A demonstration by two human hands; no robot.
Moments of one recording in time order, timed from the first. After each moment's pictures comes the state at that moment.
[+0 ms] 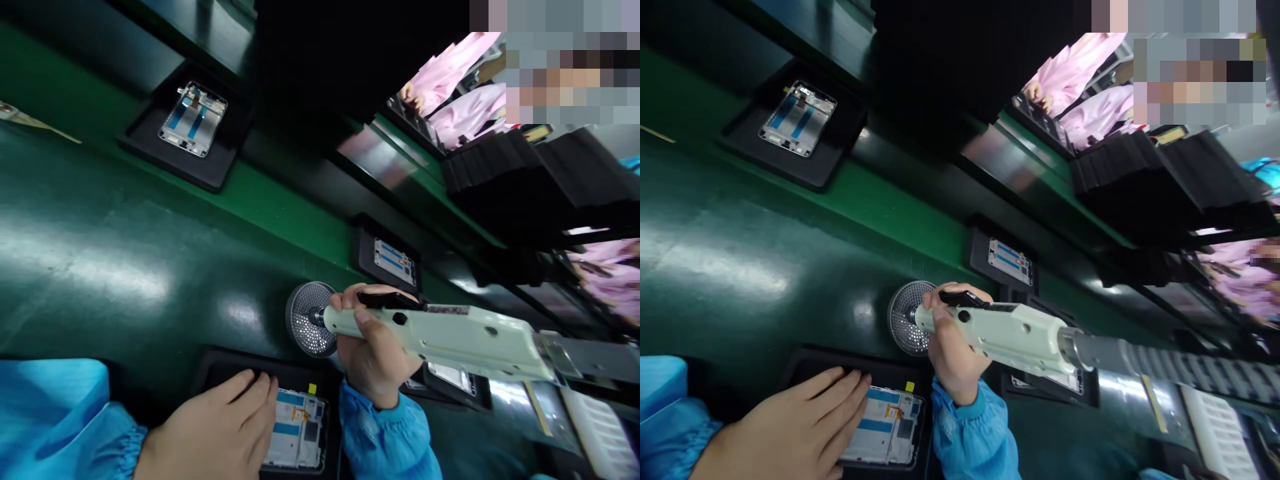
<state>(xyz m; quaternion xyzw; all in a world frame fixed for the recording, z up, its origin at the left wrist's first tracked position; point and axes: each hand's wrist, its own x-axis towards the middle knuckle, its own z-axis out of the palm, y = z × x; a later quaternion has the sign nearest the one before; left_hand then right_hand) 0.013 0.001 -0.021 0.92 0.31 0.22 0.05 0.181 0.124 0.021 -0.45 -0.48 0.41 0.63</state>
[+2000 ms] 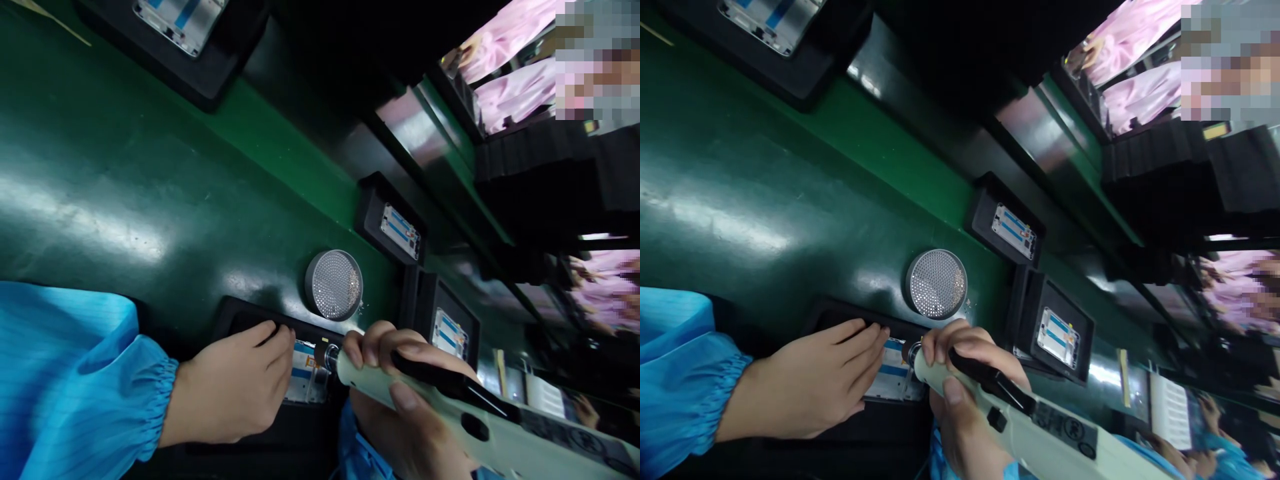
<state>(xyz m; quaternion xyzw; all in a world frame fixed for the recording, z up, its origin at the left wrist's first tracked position) 0.011 -0.004 -0.026 0.90 0.32 0.23 0.20 0.184 0.043 0.052 -0.45 -0.56 0.48 0.50</state>
